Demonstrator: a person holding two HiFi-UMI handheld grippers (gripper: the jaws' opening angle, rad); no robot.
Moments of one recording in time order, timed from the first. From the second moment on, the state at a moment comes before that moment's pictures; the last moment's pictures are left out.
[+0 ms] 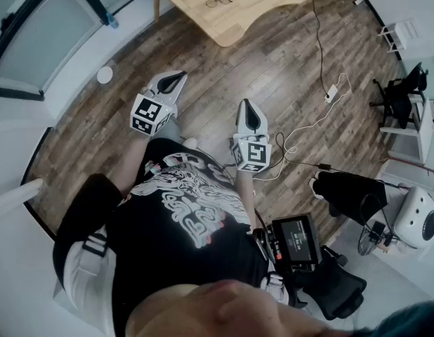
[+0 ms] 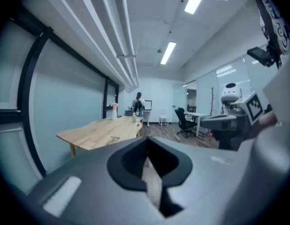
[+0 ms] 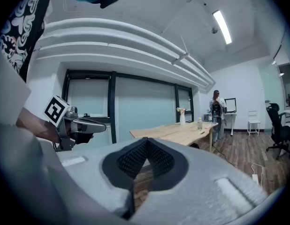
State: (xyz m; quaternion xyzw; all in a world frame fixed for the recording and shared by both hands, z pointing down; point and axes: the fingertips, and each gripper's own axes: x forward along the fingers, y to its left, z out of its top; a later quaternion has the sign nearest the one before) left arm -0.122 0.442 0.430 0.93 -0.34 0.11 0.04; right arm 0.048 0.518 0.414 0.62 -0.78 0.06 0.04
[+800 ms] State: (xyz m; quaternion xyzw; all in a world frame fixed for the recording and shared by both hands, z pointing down) left arm -0.127 0.446 0.421 0.93 -0.35 0.09 0.05; right arm 0.040 0.520 0.404 0.60 -0.79 0.05 0.04
